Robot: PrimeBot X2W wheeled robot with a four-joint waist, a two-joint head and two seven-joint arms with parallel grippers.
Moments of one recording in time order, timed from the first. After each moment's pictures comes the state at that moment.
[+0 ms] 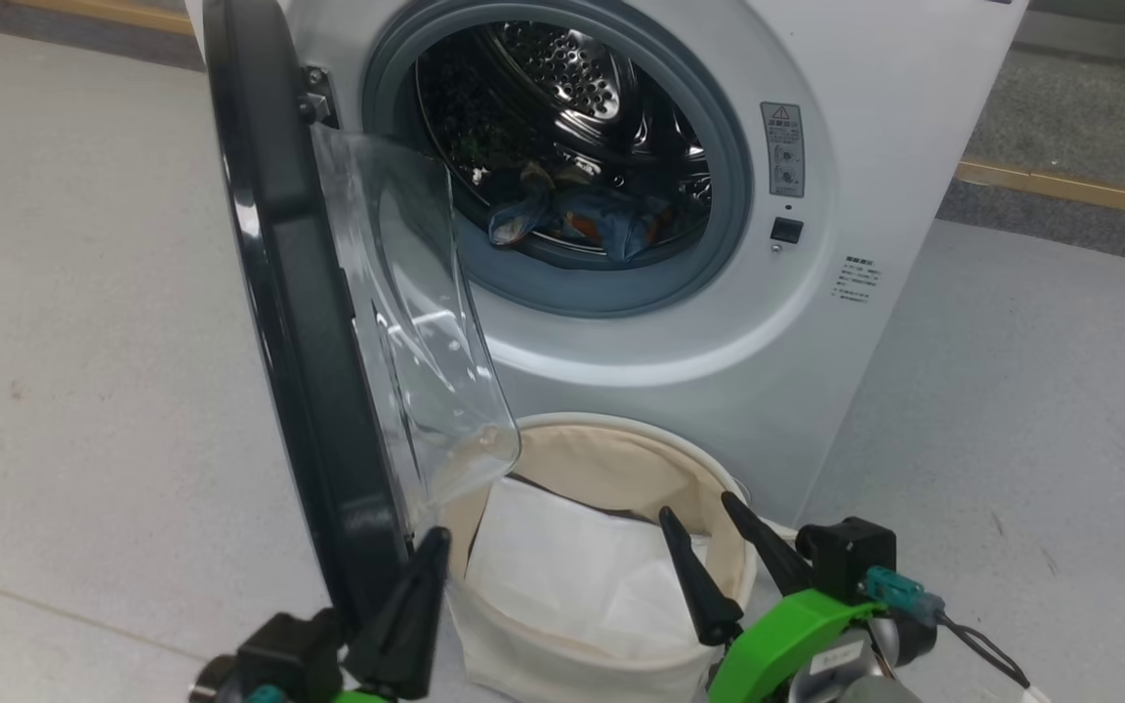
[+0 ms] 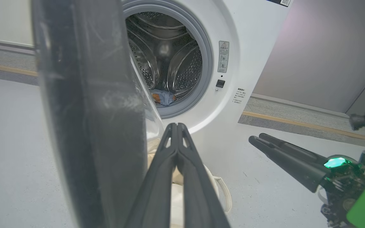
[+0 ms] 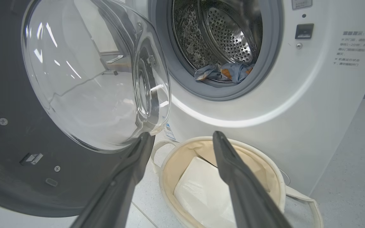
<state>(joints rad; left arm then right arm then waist) -0.01 0.27 -0.50 -0.17 -0.40 0.21 -0.01 -0.17 -0.08 0.47 0.27 0.42 0.12 -0.09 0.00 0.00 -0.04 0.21</state>
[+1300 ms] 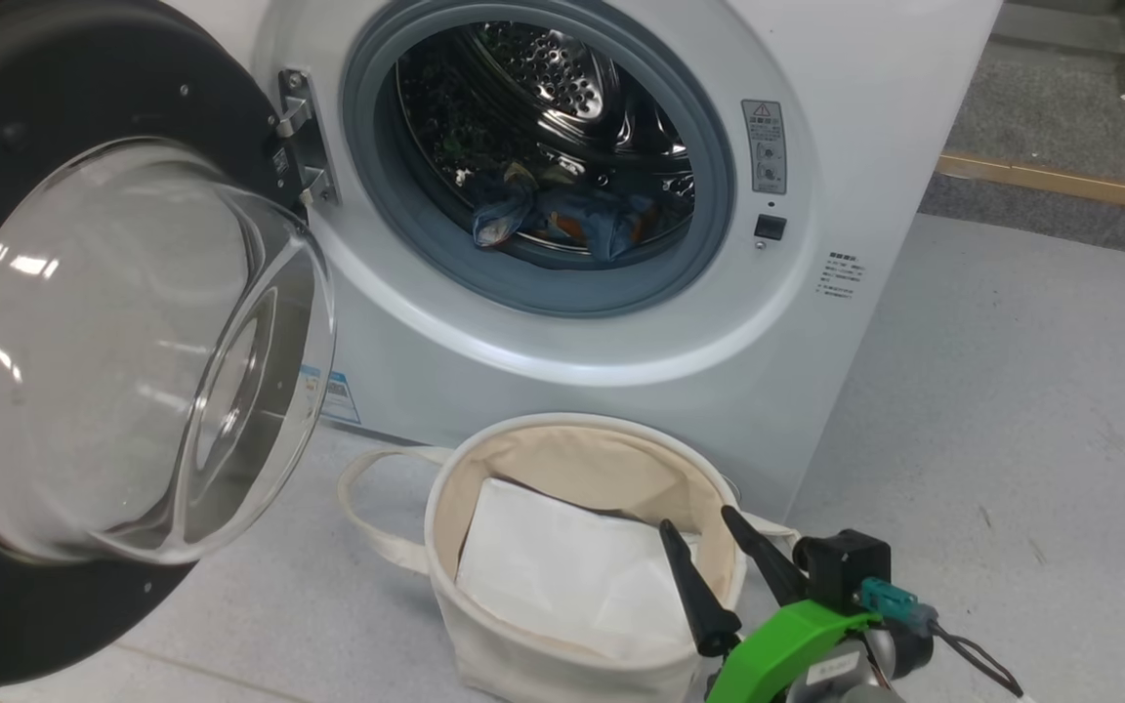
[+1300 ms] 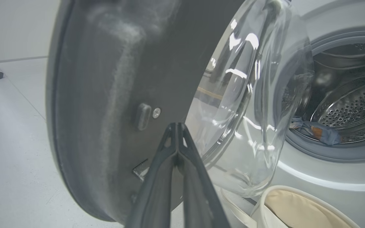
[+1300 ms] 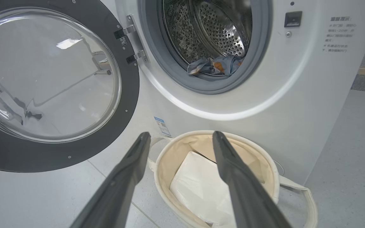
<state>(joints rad) 0.00 0.48 0.07 0.32 -0.69 0.07 -0.25 -0.17 -0.07 0.48 0.33 0.42 0.12 -0.12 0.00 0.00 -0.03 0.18</state>
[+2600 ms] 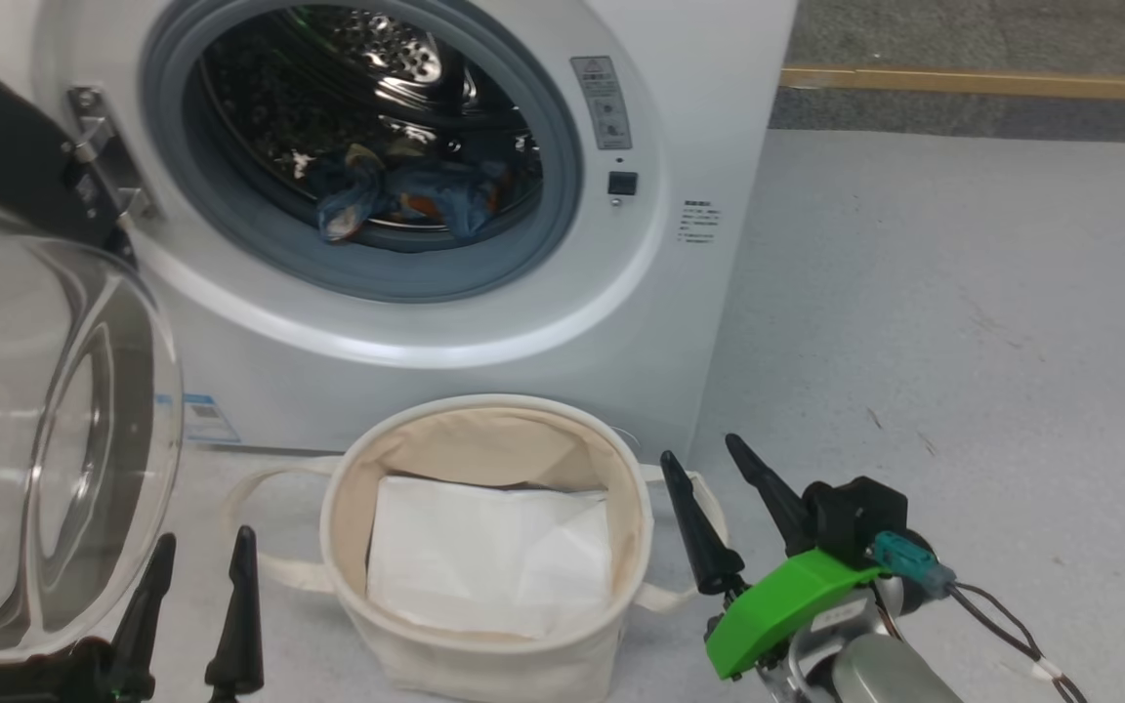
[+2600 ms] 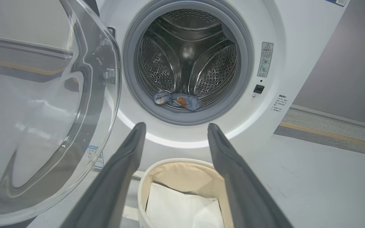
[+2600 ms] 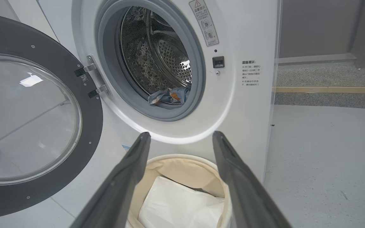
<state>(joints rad) 0.07 0.33 -0.17 -0.02 -0.52 0.11 -0.22 -0.22 -0.07 0.45 0.25 0.37 0.12 -0.14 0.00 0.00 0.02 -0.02</state>
